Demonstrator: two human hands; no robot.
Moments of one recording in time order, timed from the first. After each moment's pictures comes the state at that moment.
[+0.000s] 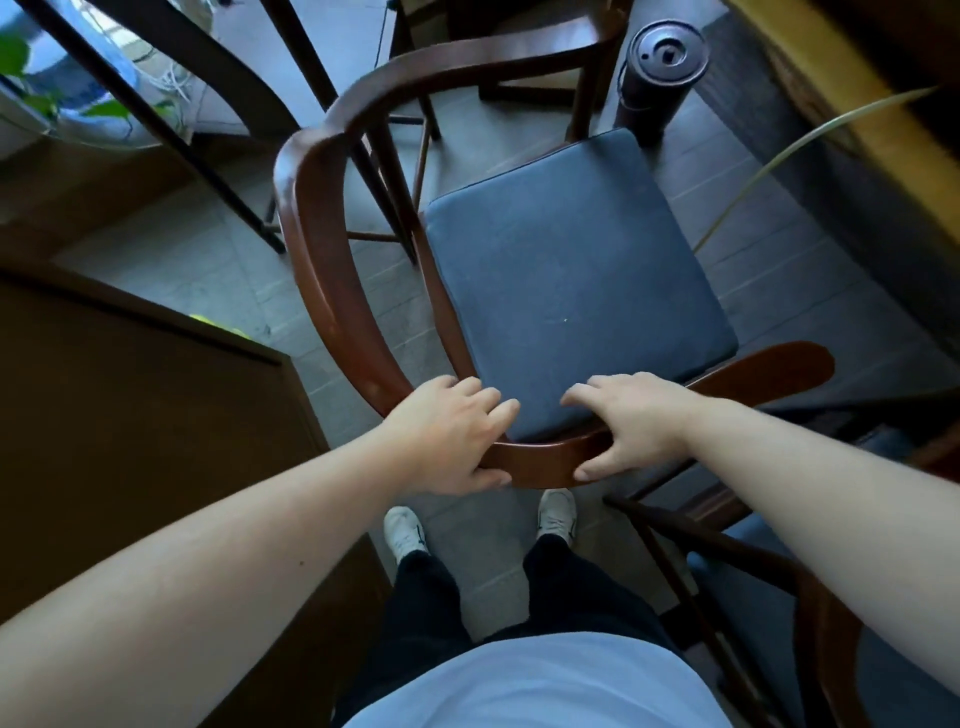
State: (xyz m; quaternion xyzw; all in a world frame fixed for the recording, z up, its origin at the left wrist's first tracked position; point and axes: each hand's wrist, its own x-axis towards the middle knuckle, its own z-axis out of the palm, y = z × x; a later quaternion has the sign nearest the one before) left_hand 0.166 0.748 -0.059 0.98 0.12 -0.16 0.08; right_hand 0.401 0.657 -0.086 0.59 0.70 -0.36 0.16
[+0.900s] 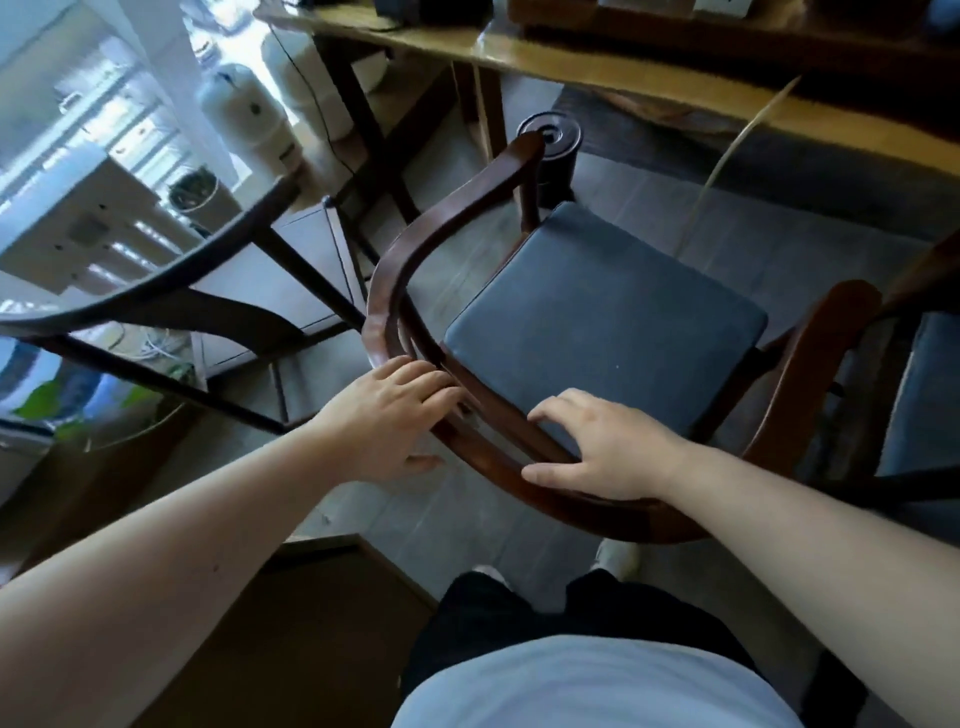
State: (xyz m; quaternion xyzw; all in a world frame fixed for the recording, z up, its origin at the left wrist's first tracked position) left_hand 0.094 1.003 0.021 0.98 -0.10 -0.14 -0.04; right_hand 0.235 0.771 -0.015 0.79 0.48 -0.36 -0.16
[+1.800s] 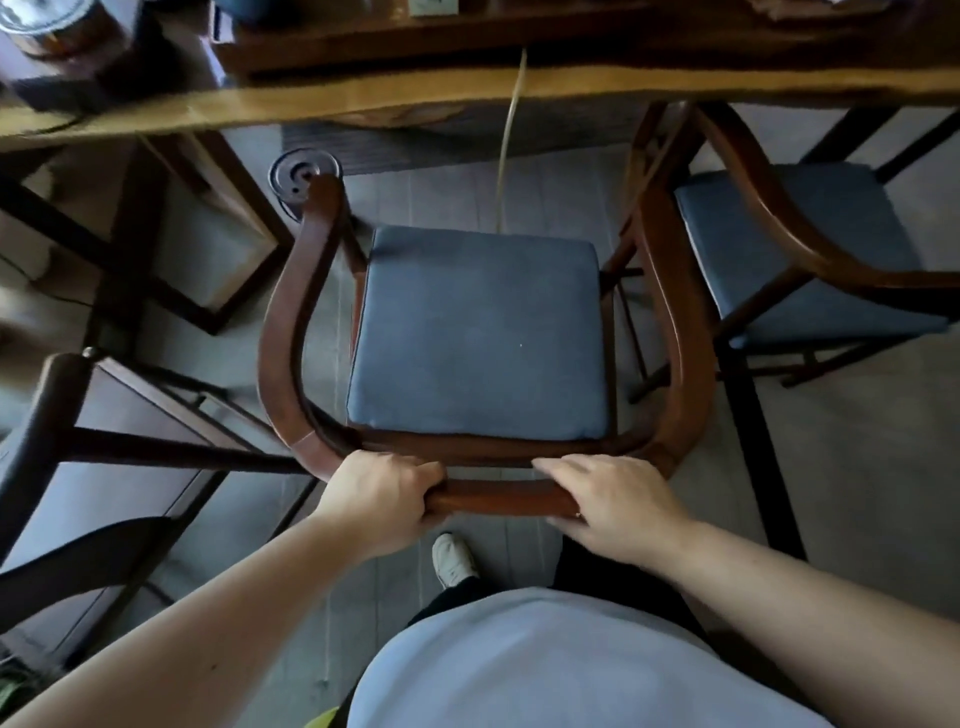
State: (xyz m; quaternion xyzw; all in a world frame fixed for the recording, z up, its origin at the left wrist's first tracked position) left_hand 0.144 1.084 -0.051 0.95 -0.28 -0.13 0.06; right_hand 0.124 0.805 -0.044 0.95 0.26 -0.17 -0.11
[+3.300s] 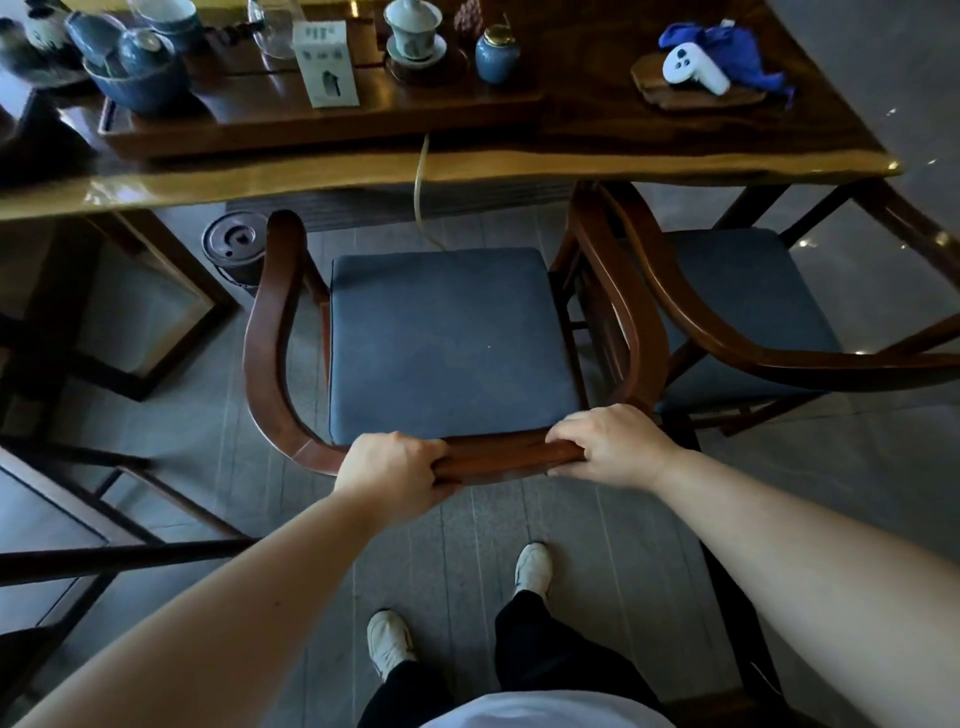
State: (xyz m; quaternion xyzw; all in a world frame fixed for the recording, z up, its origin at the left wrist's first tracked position) left_hand 0.262 0.932 -0.044 0.97 -0.22 -0.13 0.02; right_hand 0.269 0.654 -0.031 0.95 0.22 -0.19 -0.14
